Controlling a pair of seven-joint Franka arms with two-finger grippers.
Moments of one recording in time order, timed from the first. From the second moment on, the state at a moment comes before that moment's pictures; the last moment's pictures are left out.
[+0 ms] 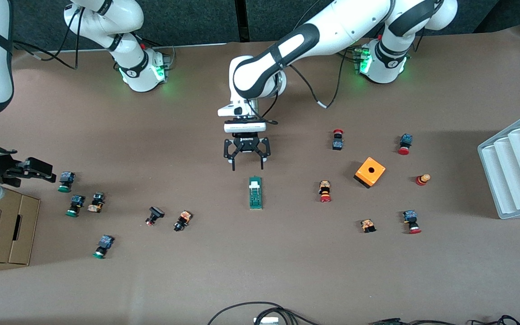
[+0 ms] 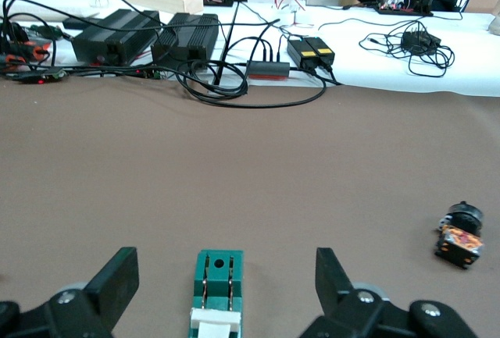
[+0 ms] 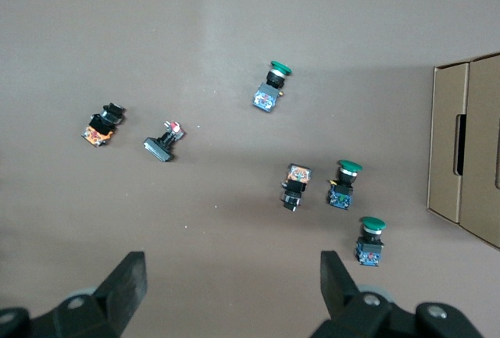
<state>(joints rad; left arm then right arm) -0.56 0.72 -0.58 -1.72 1.76 2.03 -2.21 0.07 0.15 -0.18 -1.59 0.06 1.76 -0.18</state>
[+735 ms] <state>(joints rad) -0.58 0.91 -0.56 -1.73 2.09 1.88 -2.44 0.11 0.21 -0.16 -1.59 0.14 1.84 -0.04</state>
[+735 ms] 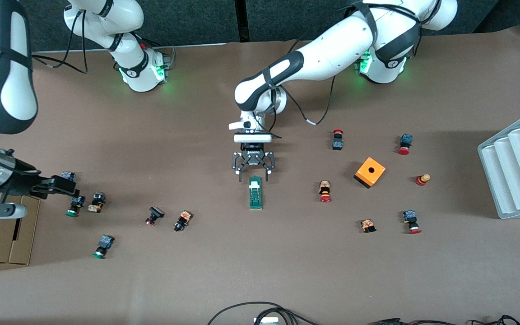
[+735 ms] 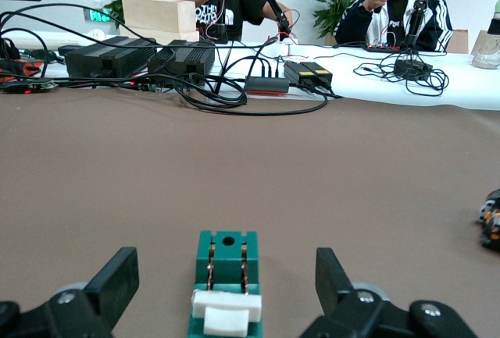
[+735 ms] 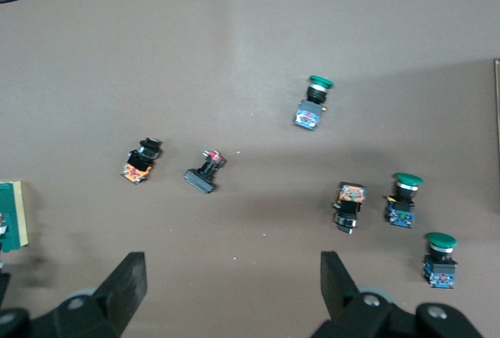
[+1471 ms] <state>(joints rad) -0.60 1.00 -0.55 -1.70 2.16 1.83 -2.45 0.10 0.12 -0.18 -1.59 0.06 1.74 -0.10</state>
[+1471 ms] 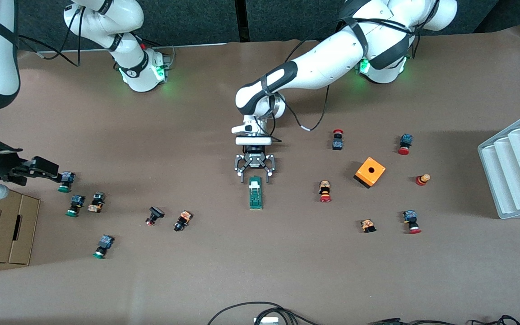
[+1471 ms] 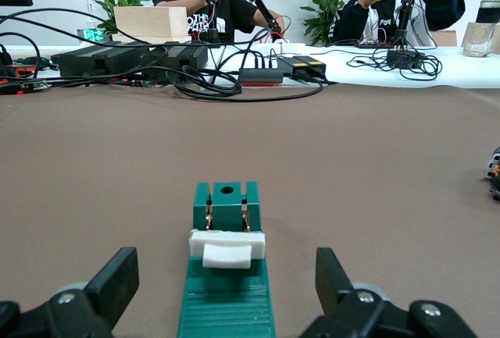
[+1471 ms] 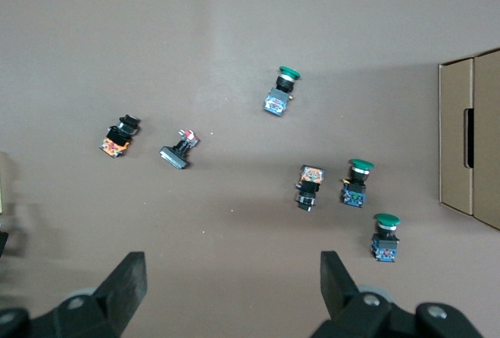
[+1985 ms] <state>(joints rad) -0.60 1.02 -0.52 -1.69 2.18 1.82 -2.45 0.09 0.07 -0.19 -1.59 0.06 1.69 -0.11</state>
